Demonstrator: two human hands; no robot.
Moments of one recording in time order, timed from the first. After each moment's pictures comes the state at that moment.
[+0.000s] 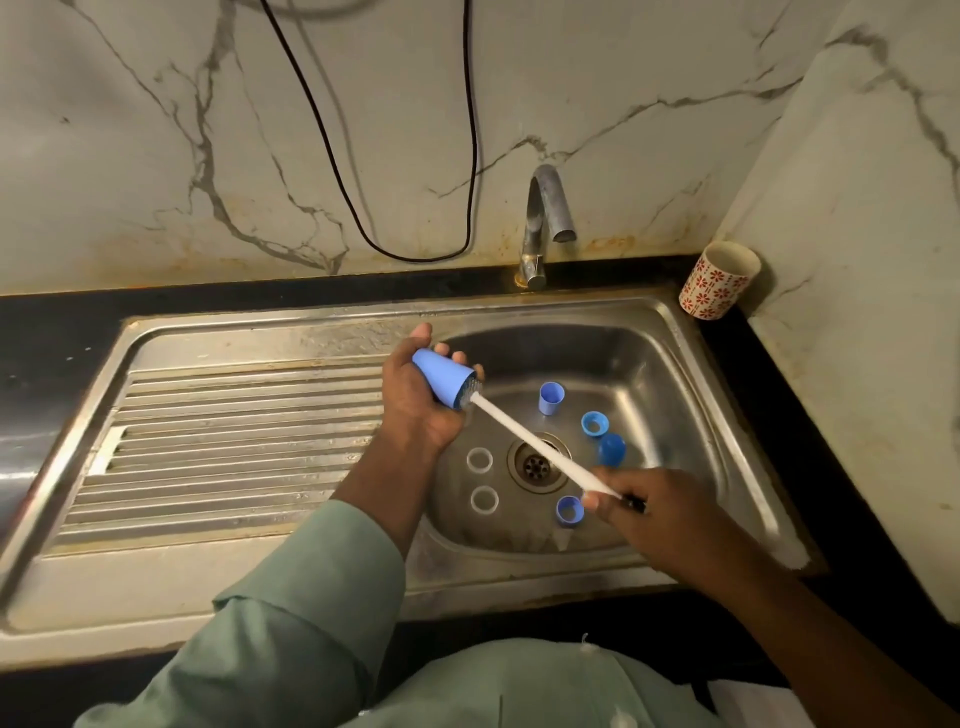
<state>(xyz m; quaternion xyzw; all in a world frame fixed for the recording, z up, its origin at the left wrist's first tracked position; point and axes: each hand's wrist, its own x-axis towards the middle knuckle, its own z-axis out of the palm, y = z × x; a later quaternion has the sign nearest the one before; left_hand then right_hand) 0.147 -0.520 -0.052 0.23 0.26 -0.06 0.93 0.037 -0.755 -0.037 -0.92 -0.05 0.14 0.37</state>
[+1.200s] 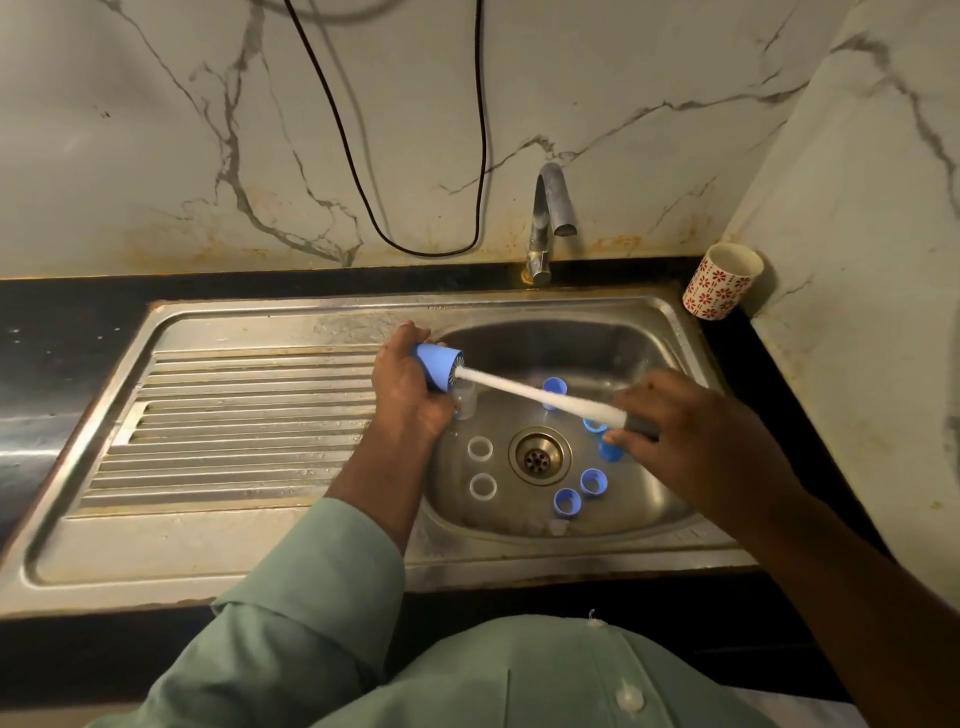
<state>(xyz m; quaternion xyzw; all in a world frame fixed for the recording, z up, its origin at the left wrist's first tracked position) 0.121 -0.525 -0.032 0.30 0.32 0.02 0.90 0.058 -0.772 0.010 -0.96 -0.22 -0.11 0.11</state>
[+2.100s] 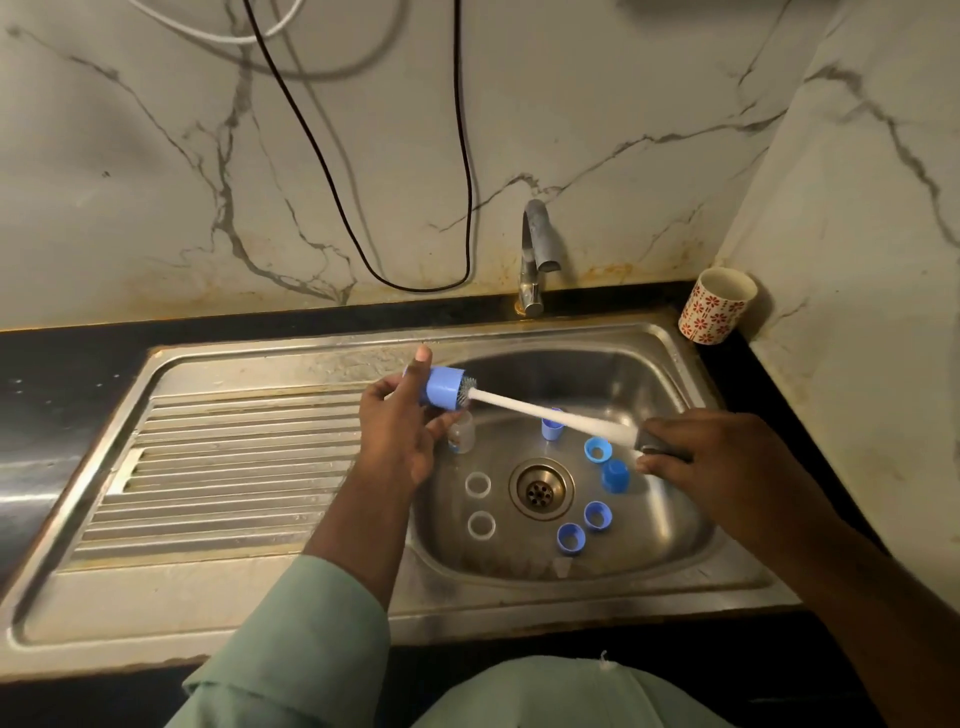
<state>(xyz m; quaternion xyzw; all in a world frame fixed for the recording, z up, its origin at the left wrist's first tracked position) 0.127 -0.524 -0.036 0.44 0.30 0.04 0.84 0.079 -0.804 0.005 -0.96 -0.15 -0.05 0.22</state>
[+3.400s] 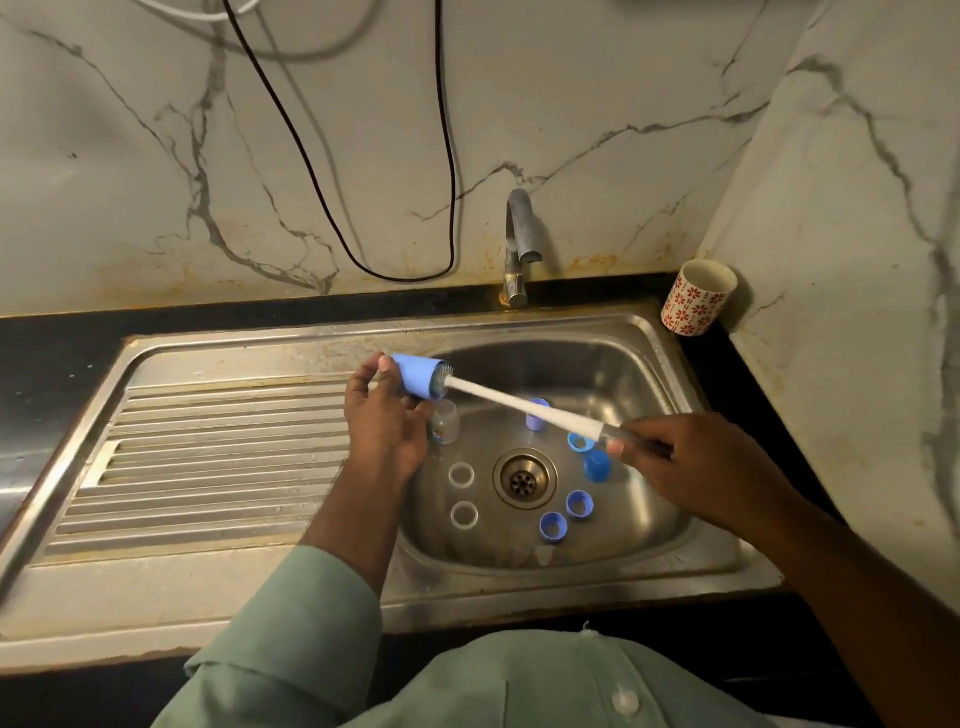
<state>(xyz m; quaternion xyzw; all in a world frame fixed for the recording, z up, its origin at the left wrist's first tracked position) 0.131 -0.531 -0.049 0.33 0.29 0.10 0.89 0.082 -0.814 -0.010 -0.96 -0.09 0.04 0.25</state>
